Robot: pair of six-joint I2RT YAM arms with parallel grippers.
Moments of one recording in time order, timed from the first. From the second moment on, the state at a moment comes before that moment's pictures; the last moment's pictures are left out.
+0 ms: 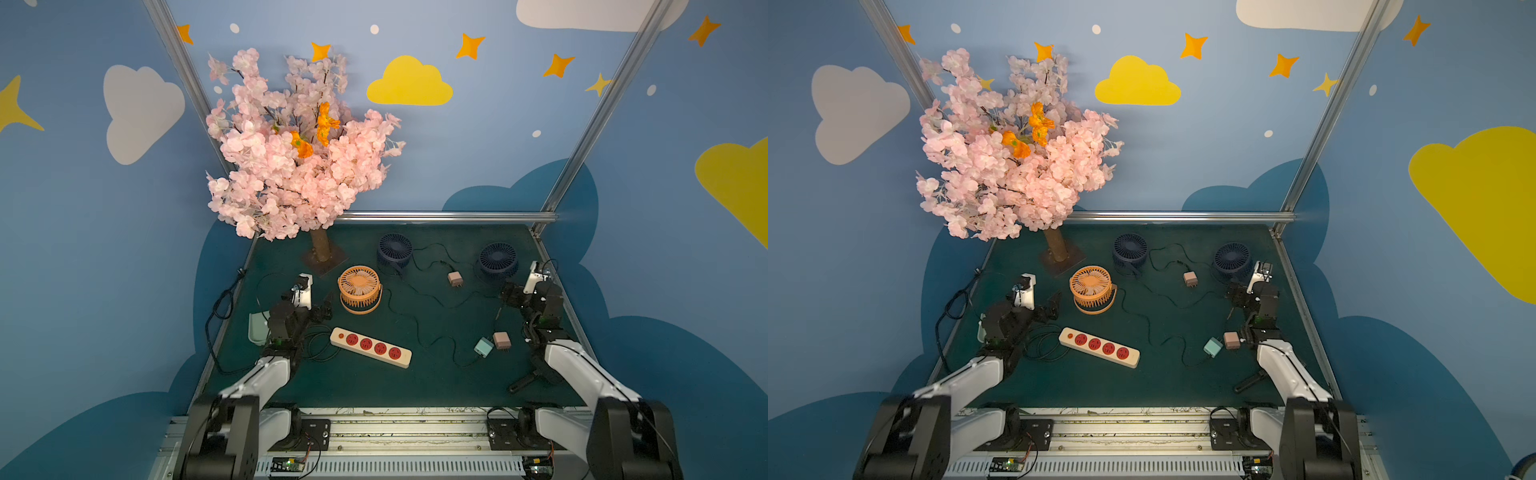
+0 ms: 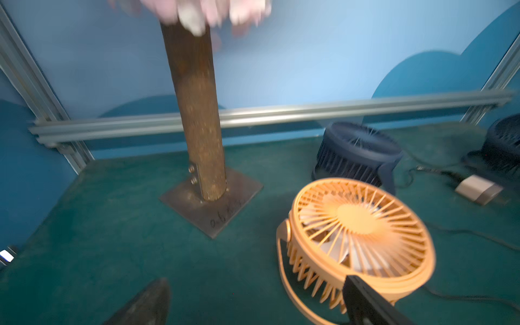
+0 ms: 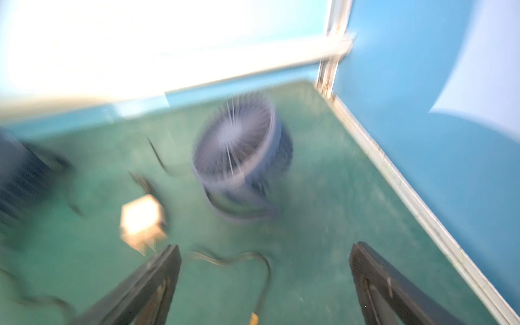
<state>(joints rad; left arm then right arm) -0.02 1.01 0.29 0.55 0.17 -0.01 0.02 1.05 0.56 0.17 0.13 0.22</state>
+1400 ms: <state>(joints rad) -0.48 0.70 0.51 -0.23 0.34 -0.23 0.77 1.58 0.87 -0.87 0.01 0.47</state>
